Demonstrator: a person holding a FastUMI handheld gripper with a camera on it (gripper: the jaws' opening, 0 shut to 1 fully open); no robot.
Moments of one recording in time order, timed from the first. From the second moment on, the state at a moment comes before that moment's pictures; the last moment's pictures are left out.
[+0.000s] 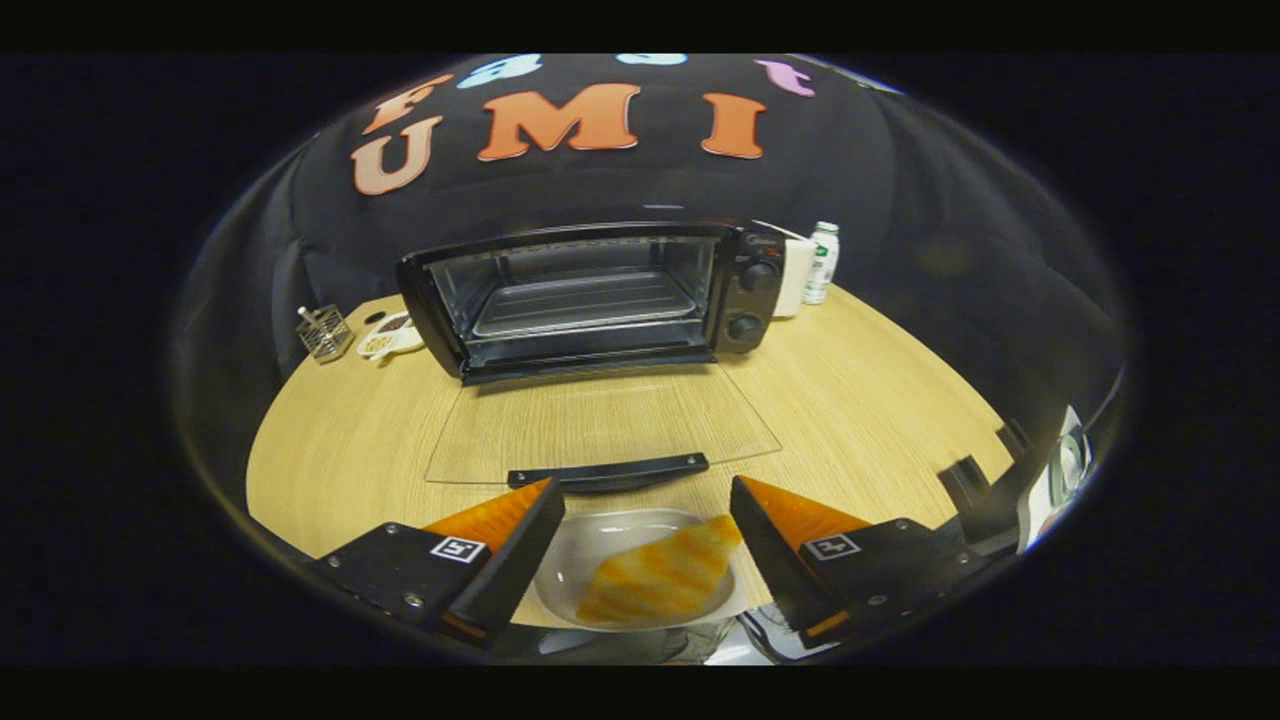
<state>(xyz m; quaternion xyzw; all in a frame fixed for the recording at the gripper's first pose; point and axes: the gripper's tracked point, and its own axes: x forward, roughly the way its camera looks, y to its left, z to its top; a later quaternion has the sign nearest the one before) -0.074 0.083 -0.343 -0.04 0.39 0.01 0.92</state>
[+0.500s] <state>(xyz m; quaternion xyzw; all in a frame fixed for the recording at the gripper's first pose) -0.145 0.079 -0.370 0.00 0.42 -0.11 0.90</state>
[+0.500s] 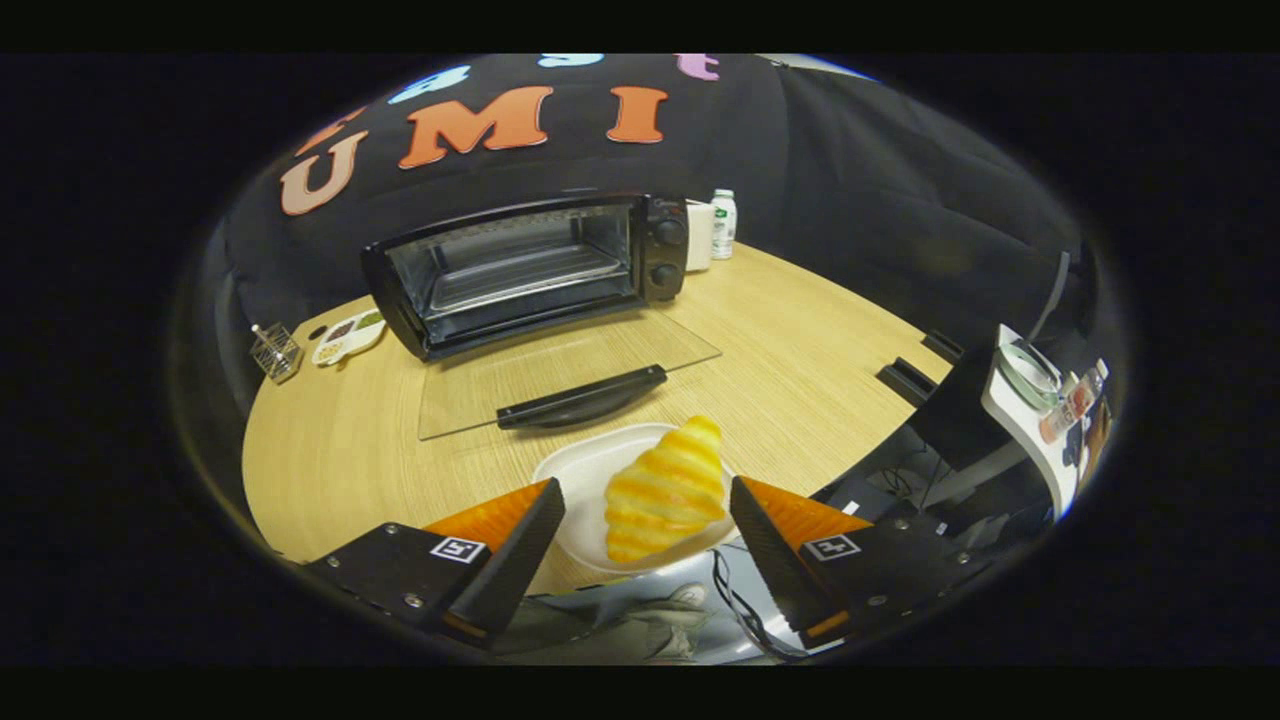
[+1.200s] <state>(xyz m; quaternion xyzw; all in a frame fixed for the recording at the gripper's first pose) -0.163 0.073 -0.422 0.02 0.46 -0.17 0.87</state>
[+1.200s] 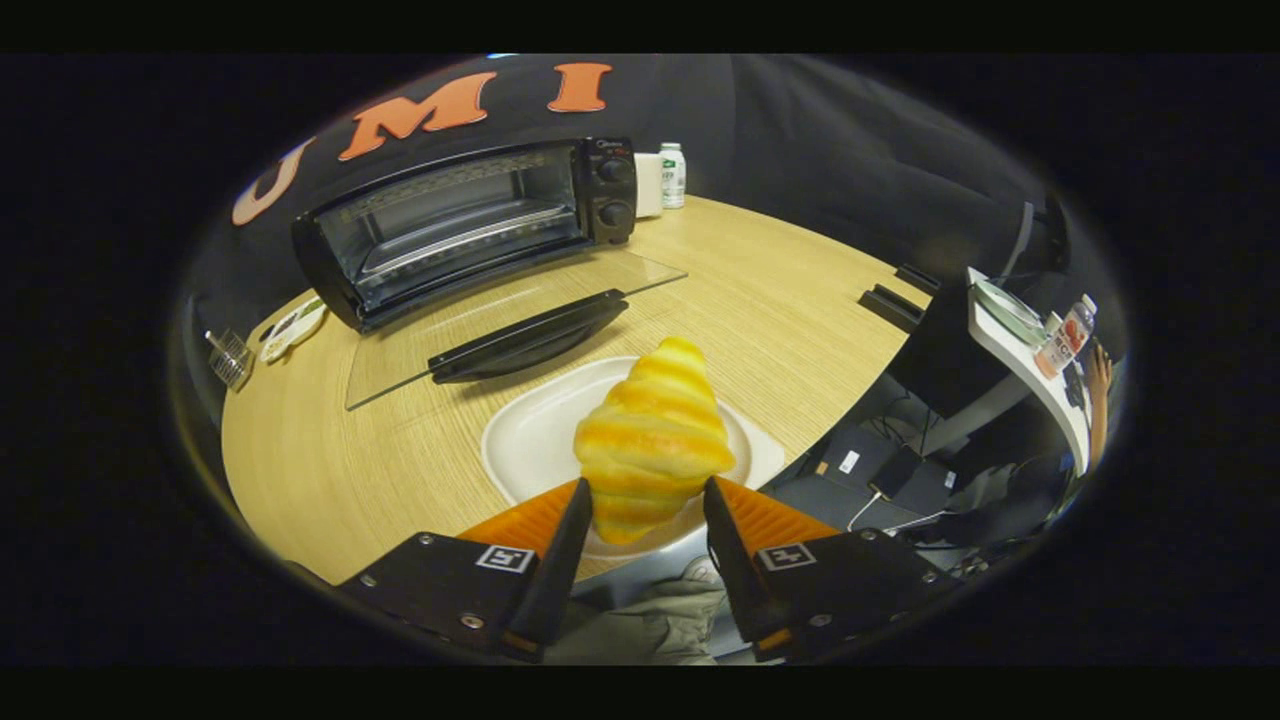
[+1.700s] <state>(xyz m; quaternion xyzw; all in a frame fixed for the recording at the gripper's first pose) -0.154 0.059 -0.379 0.01 0.45 -0.11 0.88</state>
